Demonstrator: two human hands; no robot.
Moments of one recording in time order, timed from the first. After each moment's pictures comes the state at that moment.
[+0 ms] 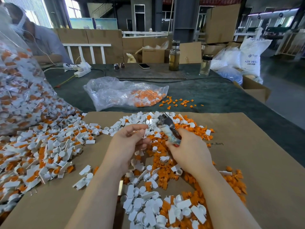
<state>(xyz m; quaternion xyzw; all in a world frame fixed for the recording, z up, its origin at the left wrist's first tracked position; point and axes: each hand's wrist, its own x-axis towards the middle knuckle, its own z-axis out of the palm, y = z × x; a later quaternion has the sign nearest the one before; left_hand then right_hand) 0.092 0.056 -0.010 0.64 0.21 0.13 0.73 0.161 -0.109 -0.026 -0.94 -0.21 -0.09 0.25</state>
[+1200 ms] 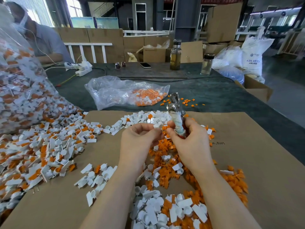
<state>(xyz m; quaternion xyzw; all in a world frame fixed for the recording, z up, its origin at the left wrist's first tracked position) 0.092 0.023 -0.003 0.63 0.18 0.21 0.73 0.144 -0.104 -0.009 -0.78 -0.22 -0.13 0.57</state>
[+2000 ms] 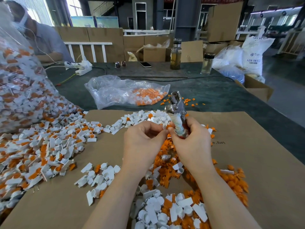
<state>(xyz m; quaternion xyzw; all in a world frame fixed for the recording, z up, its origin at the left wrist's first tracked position) 0.092 0.013 -0.001 0.76 0.17 0.27 0.57 0.142 -0.102 -0.010 -0.81 -0.21 -0.22 0.51</state>
